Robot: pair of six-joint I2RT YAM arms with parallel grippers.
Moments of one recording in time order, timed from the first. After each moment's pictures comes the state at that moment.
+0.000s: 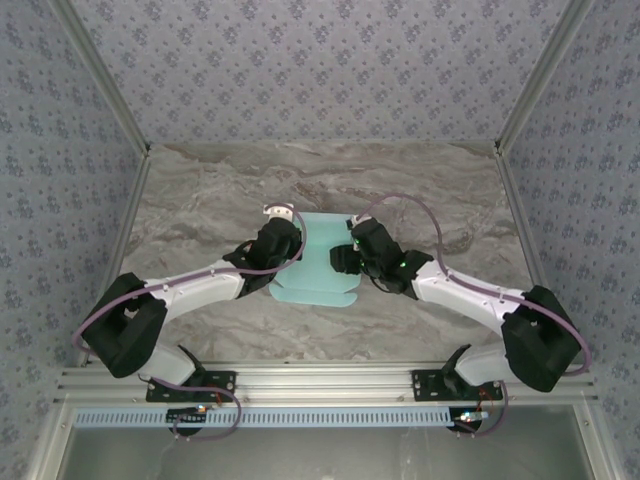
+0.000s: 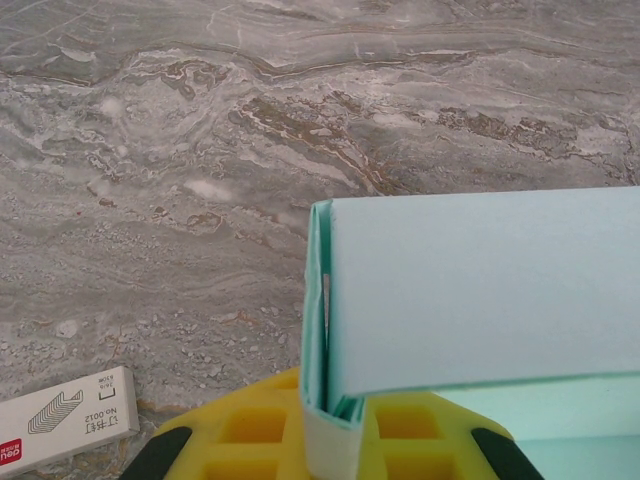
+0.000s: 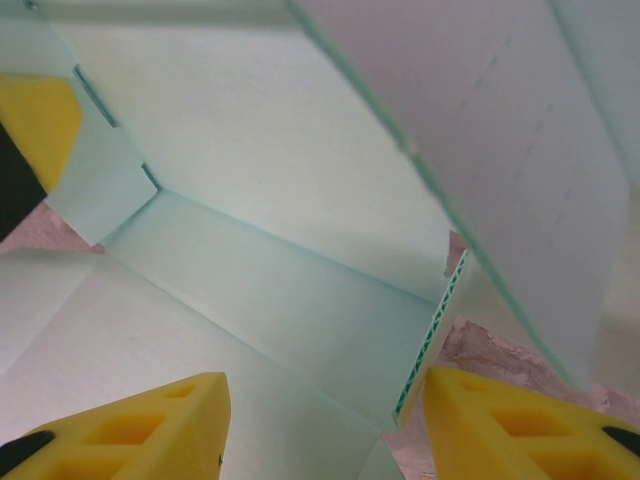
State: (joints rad) left arm -0.77 1.46 0.78 0.10 -0.40 -0.42; right arm 0.76 1.35 0.81 -0.19 0.09 0.49
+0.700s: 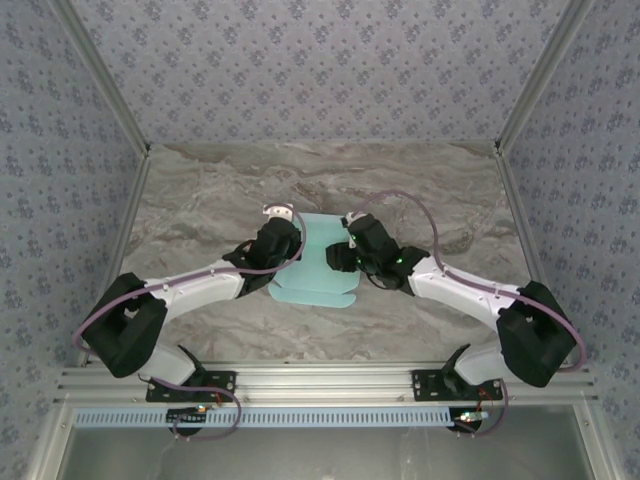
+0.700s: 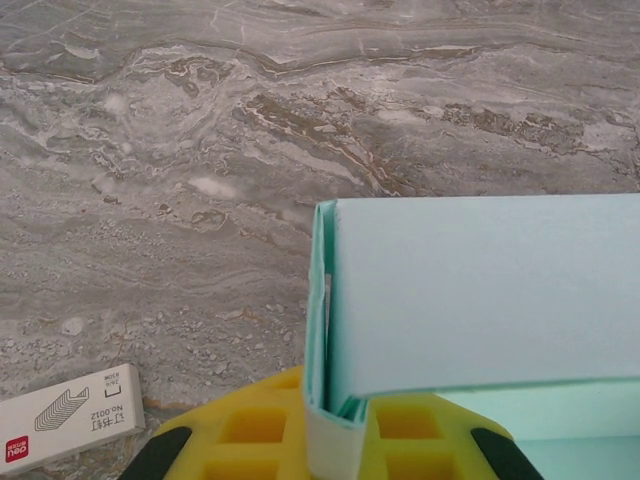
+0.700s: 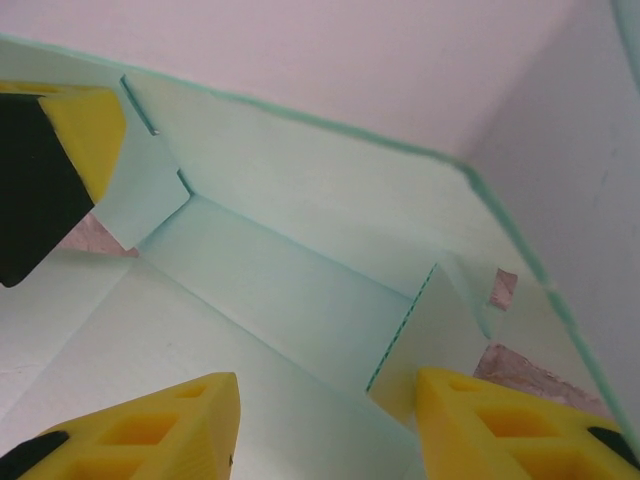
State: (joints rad) left arm -0.77 1.46 0.78 0.09 -0.40 -0.42; right arm 0.76 1.39 0.85 -0.18 0.04 0.48
